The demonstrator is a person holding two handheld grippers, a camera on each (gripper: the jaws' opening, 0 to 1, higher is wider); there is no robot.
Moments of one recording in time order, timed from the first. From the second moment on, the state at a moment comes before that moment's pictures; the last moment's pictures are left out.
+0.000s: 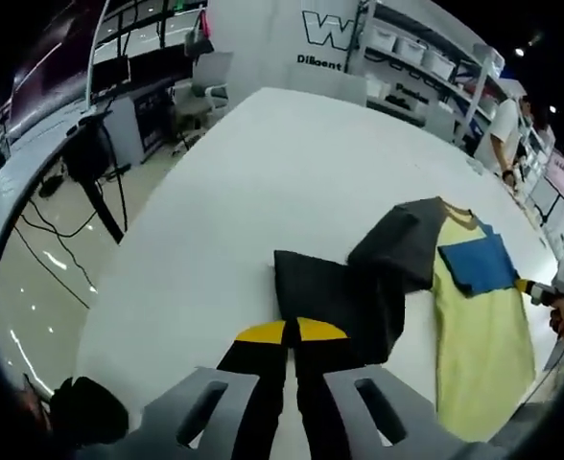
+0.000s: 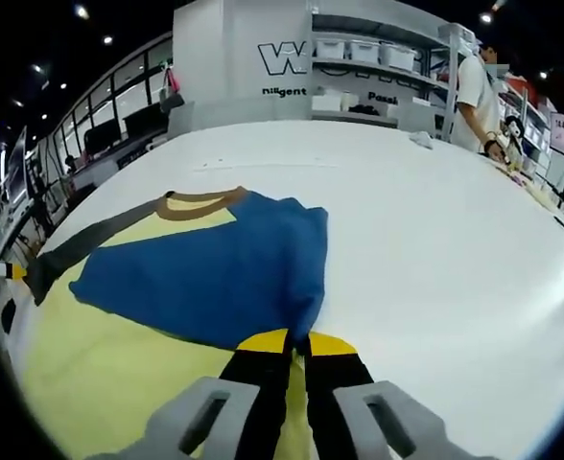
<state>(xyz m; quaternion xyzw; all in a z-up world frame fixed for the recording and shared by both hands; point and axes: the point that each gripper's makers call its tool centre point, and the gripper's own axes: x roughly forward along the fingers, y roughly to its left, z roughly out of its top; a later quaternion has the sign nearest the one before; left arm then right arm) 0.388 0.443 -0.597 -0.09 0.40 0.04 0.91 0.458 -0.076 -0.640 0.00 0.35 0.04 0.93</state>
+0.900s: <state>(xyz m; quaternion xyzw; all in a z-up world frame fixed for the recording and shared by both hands) 0.410 0.526 -0.525 -0.11 0.32 0.13 0.93 0.458 -0.075 -0.640 0.02 0.35 0.04 0.93</state>
